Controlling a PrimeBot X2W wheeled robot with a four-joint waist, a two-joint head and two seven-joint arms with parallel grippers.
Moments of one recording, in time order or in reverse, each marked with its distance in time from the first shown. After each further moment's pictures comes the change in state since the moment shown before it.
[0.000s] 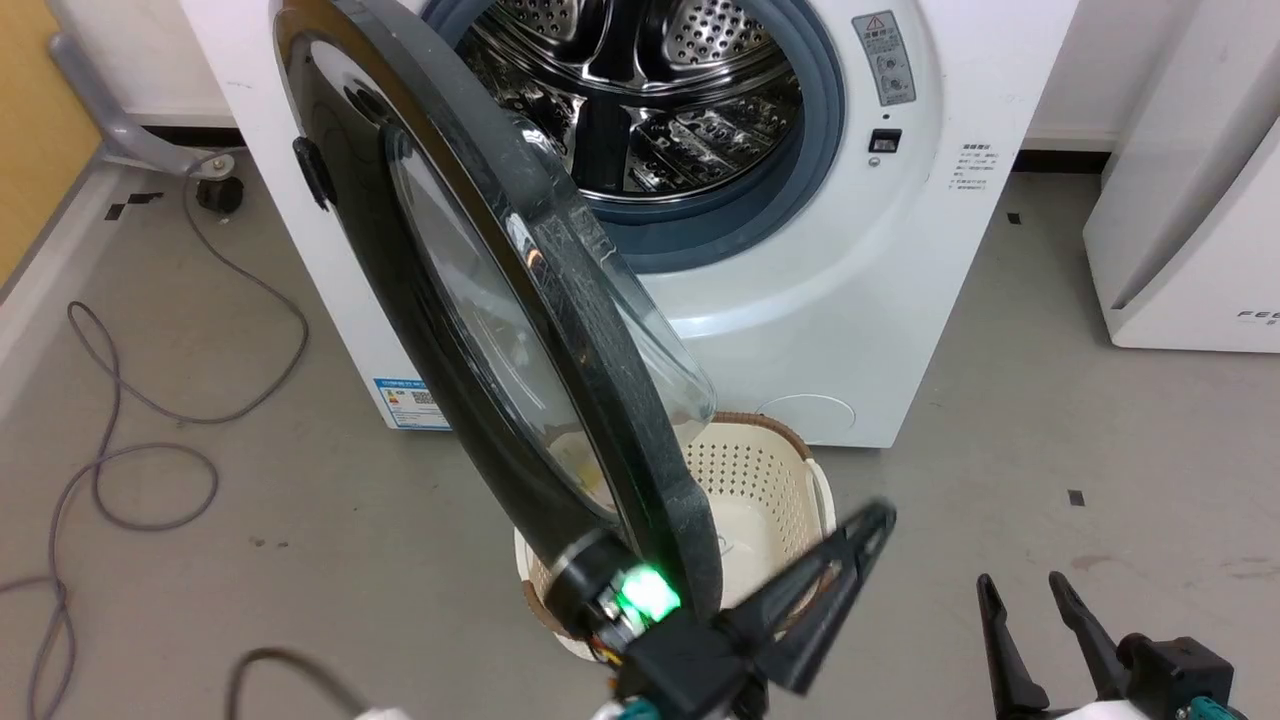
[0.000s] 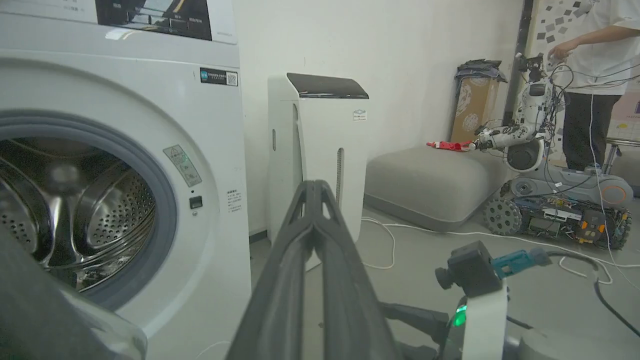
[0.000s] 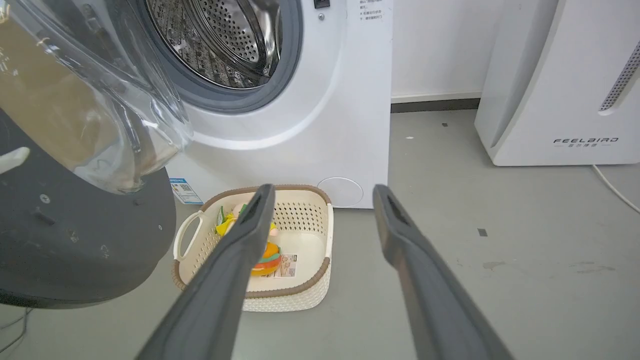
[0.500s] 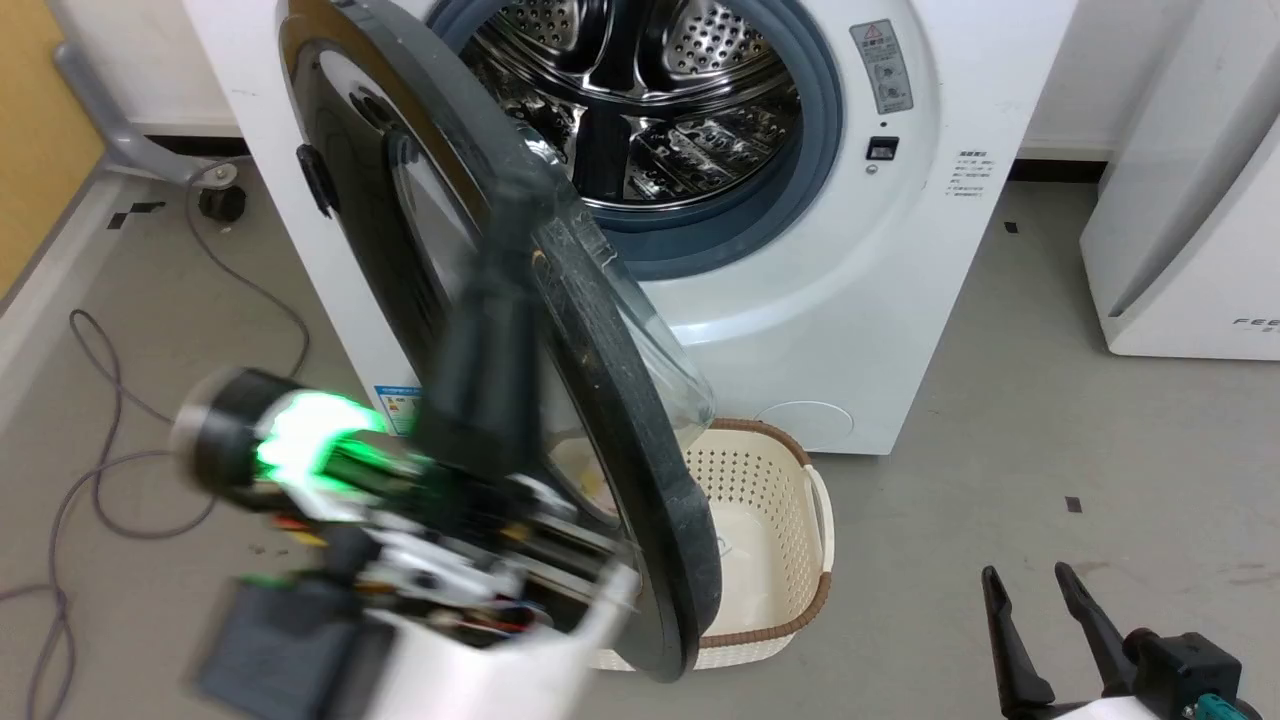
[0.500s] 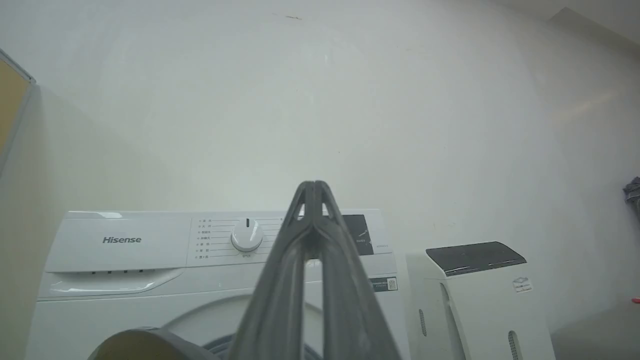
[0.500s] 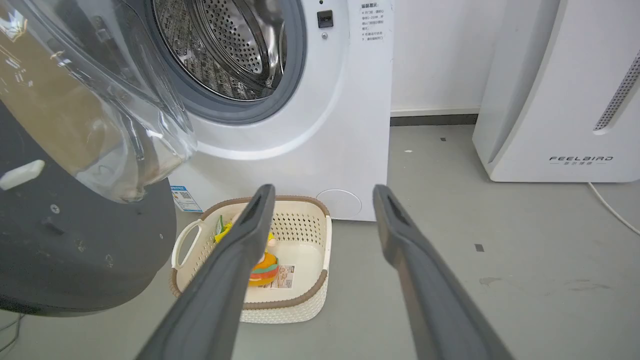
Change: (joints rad) left arm -0.127 0.001 0.360 -0.286 0.095 0.111 -0.127; right arm 0.001 0.000 -0.009 -0.028 -0.019 0.000 0.000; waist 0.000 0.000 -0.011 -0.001
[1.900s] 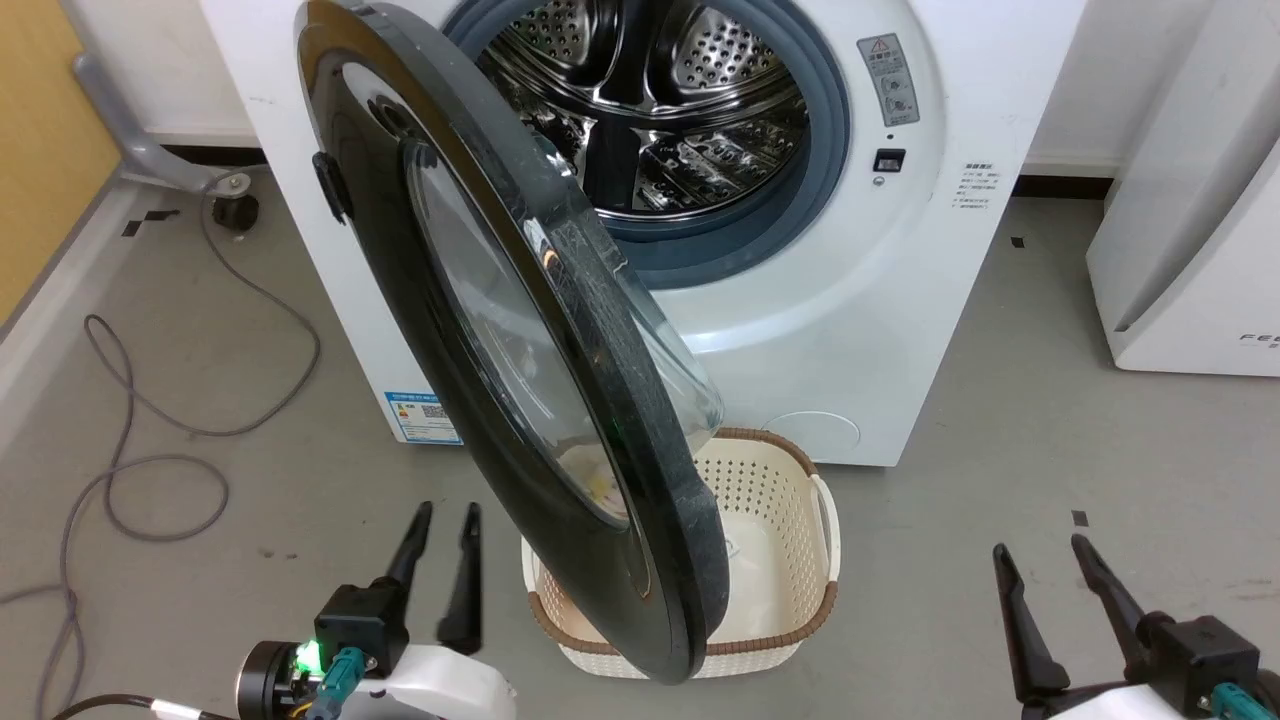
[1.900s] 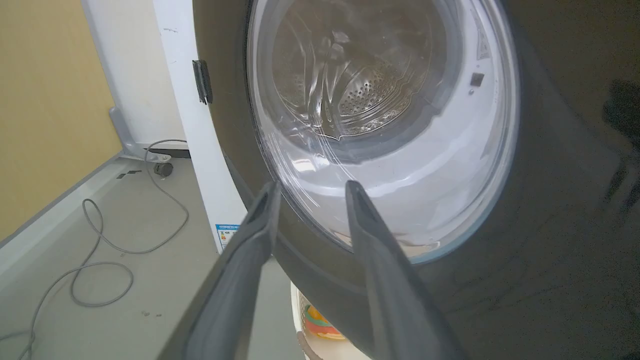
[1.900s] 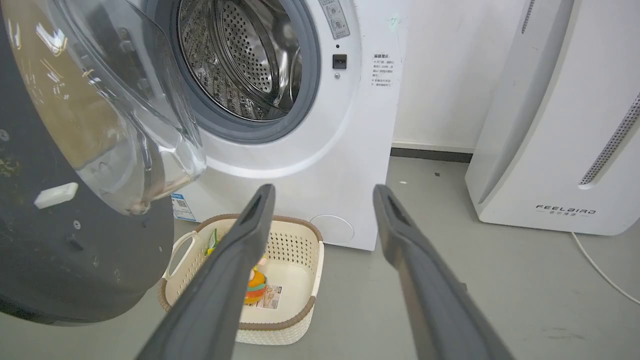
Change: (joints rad) left arm 0.234 0.000 0.196 0.726 -0.029 -0.005 0.000; right arm 0.025 0.000 -0.019 -0.149 -0.081 0.000 0.061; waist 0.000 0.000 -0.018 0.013
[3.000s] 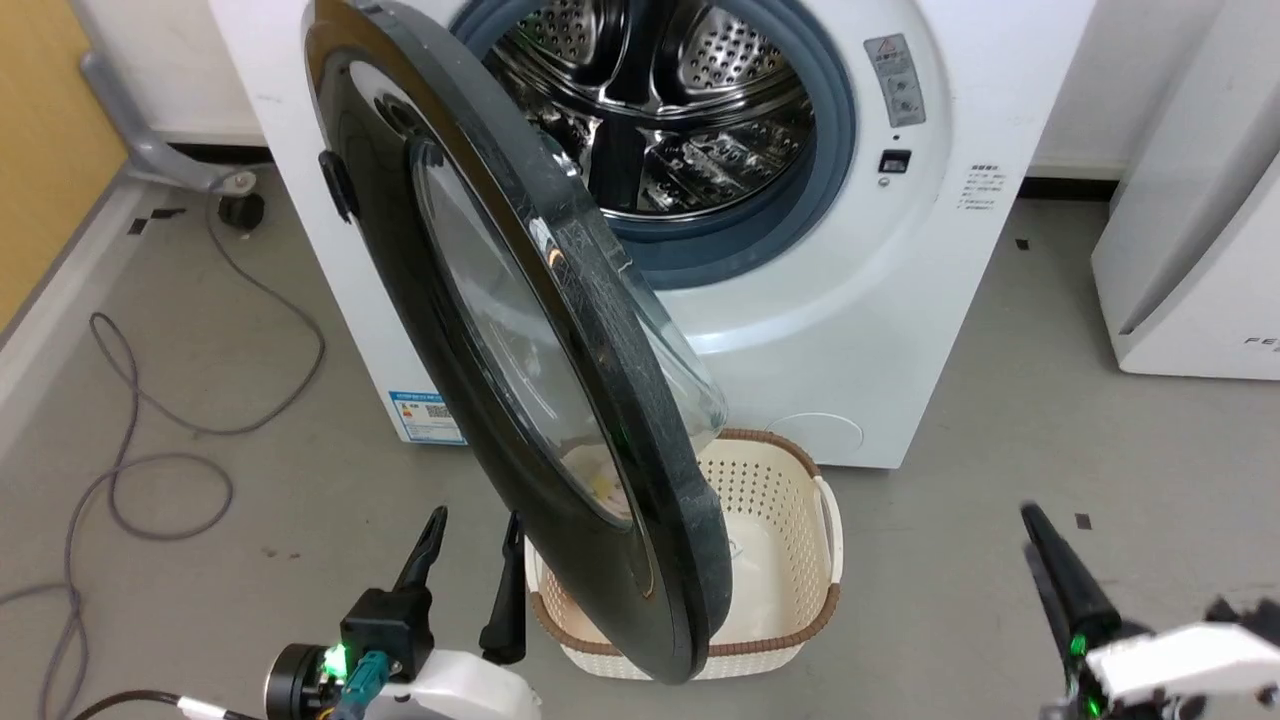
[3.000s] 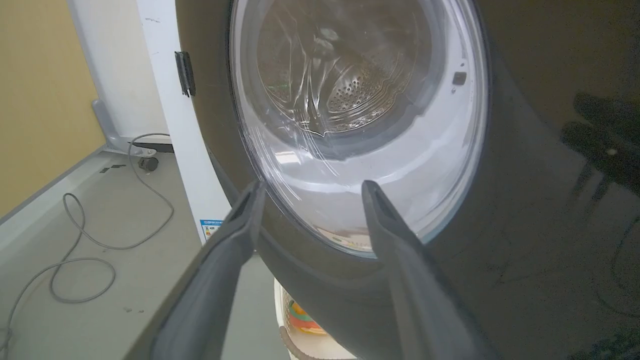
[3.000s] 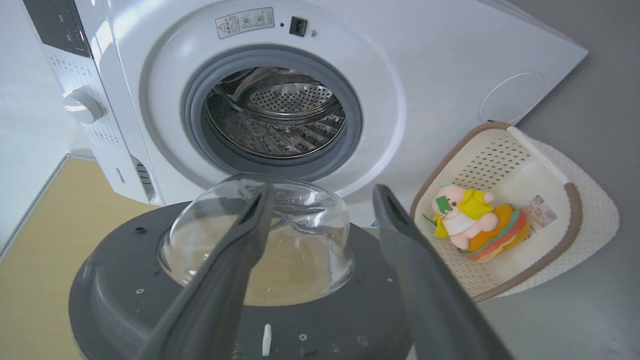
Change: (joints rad) left arm -0.004 0.000 -0.063 0.003 -0.042 0.017 0.000; right arm -0.165 -0.099 0.076 0.229 1.401 0.000 0.270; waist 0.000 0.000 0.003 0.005
